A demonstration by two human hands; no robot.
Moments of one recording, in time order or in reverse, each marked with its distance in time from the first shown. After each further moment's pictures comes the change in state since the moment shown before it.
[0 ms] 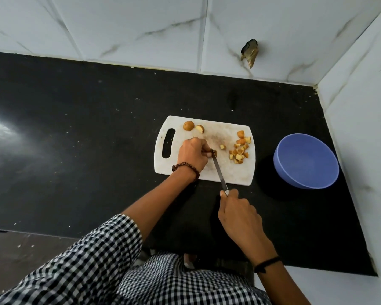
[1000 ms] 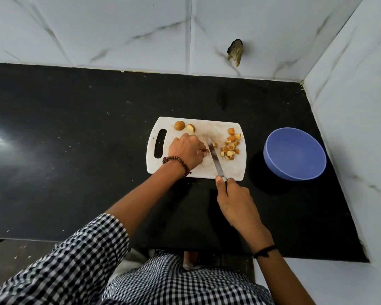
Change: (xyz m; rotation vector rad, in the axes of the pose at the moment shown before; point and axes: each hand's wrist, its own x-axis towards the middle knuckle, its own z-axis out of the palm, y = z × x) left_hand 0.003 0.009 -0.012 0.423 -0.073 0.179; right_hand 0.009 0.008 -0.012 0.342 0.064 -0.004
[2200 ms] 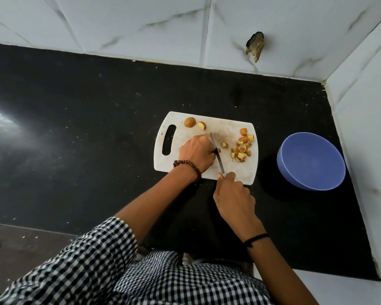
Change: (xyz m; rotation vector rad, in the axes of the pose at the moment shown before) left_hand 0.006 -0.001 0.020 -0.119 -0.001 -0.140; right_hand 0.023 -0.019 0.021 -0.389 0.085 -0.046
